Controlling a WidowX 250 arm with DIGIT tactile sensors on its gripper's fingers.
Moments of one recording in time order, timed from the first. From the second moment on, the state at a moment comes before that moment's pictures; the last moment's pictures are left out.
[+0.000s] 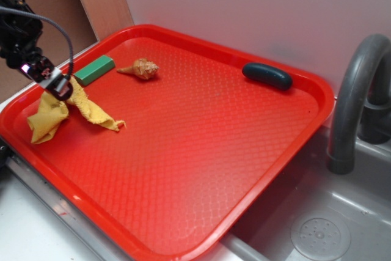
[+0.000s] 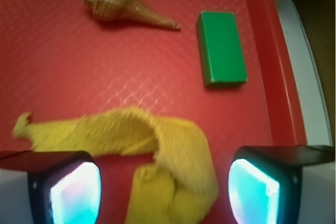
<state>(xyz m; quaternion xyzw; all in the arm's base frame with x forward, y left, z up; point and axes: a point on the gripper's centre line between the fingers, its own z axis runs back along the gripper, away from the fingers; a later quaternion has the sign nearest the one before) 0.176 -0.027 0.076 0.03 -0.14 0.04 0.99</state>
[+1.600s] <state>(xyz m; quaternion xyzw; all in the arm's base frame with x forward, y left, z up) 0.190 -0.061 0.133 0.10 -0.09 0.12 0.98</state>
